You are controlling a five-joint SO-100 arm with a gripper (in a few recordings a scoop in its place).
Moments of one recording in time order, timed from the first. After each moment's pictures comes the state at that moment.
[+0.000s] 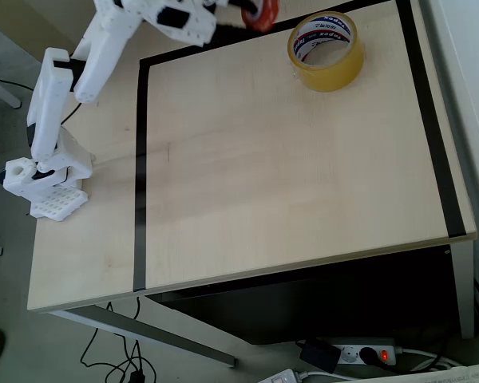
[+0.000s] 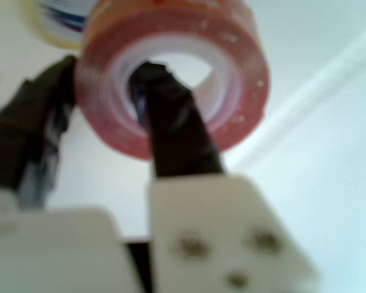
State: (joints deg) arm -16.0 42.5 7.8 83.0 -26.5
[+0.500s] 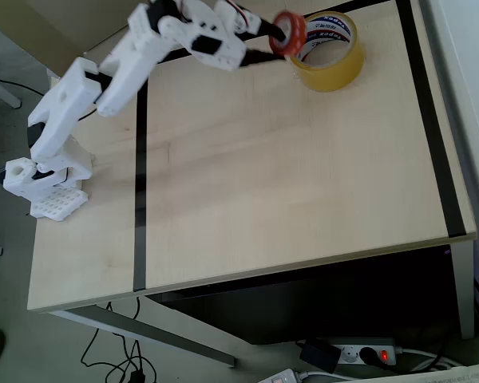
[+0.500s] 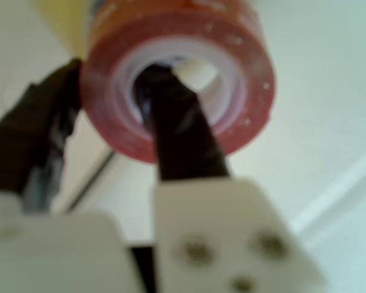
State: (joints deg) arm -12.8 26.6 1.6 78.0 -26.5
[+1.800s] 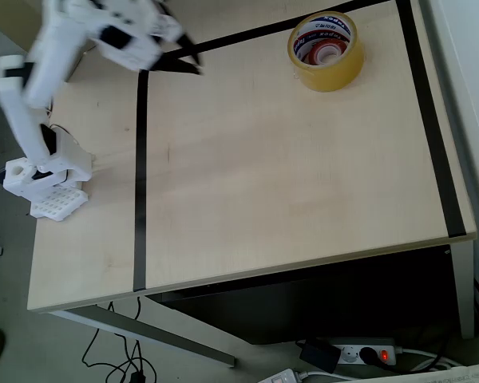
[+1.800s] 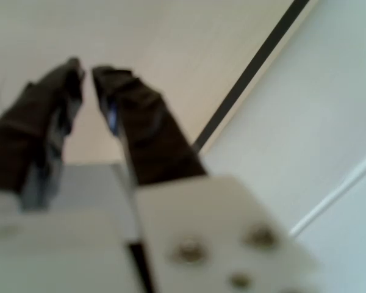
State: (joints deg) arm -7.6 75.7 39.4 102.6 -18.6
